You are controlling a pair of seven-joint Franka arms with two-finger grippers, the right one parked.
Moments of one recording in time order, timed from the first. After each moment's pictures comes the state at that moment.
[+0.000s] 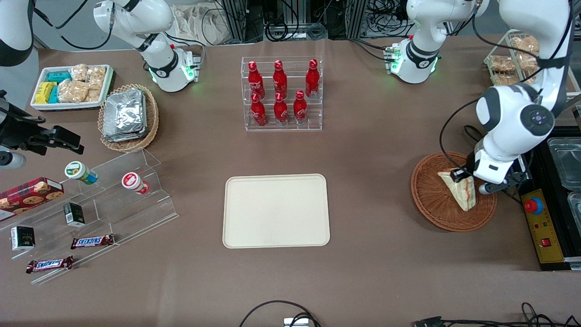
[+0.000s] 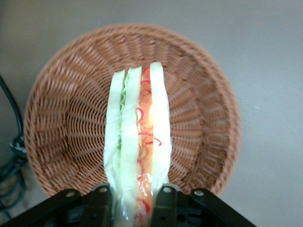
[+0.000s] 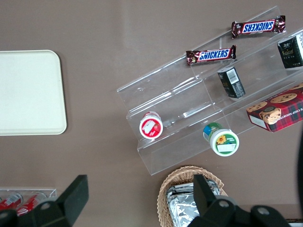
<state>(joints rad) 0.00 0.09 0.02 -2.23 0.02 2.39 -0.25</state>
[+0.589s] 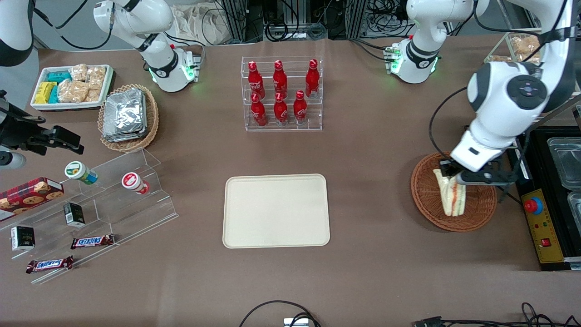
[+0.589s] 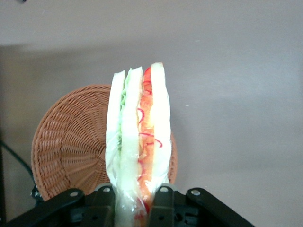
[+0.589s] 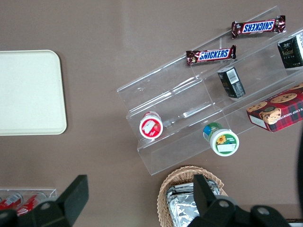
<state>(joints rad) -0.01 0.02 -0.17 -2.10 0.12 2.28 -0.13</state>
